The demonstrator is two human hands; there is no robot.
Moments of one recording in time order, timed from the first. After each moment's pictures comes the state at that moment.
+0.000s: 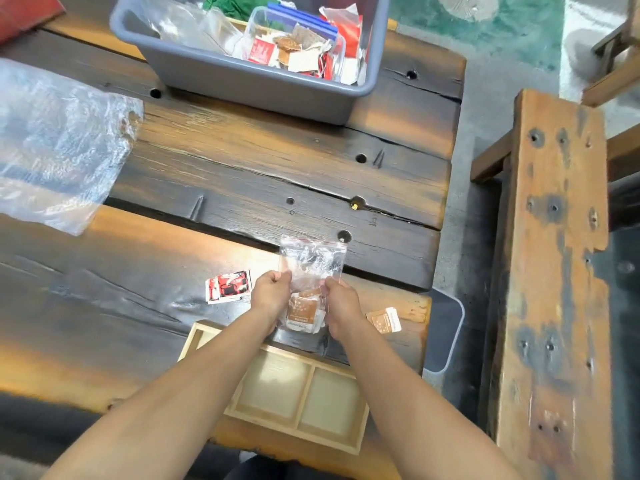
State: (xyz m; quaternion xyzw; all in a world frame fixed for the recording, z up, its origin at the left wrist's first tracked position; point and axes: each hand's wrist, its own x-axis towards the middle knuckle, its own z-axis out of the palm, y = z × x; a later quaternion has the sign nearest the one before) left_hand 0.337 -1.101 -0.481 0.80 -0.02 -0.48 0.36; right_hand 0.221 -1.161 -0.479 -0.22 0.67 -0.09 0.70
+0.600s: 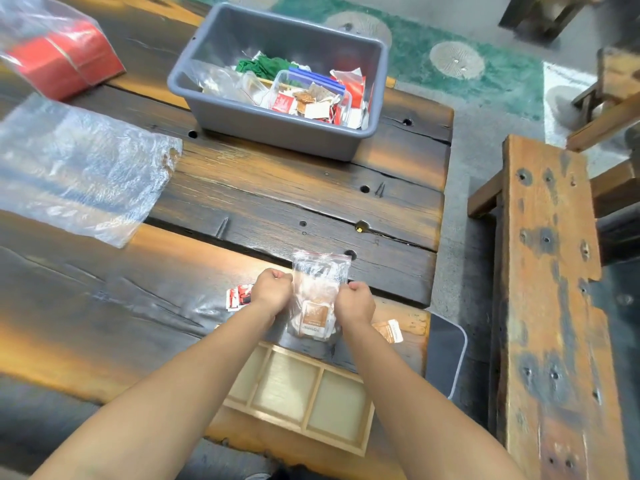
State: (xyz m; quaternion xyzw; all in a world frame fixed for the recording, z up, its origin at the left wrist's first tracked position) left_hand 0.363 -1.095 -0.428 0.81 -0.04 -0.47 0.36; right_hand 0.225 -1.156 -0.430 -0.46 0.74 -0.10 0.48
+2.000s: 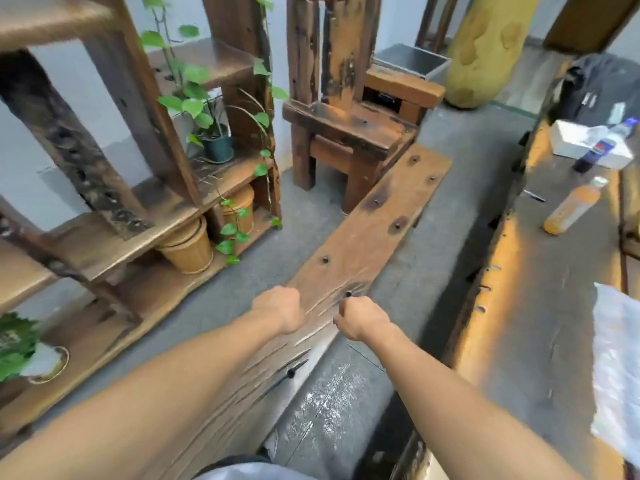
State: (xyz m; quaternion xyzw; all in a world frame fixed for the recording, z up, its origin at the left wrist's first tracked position) left_hand 0.271 -0.524 -0.279 0.88 0.41 -0.20 0.15; right_hand 0.403 -0.630 -0.305 -0.86 -0.40 0.32 0.00
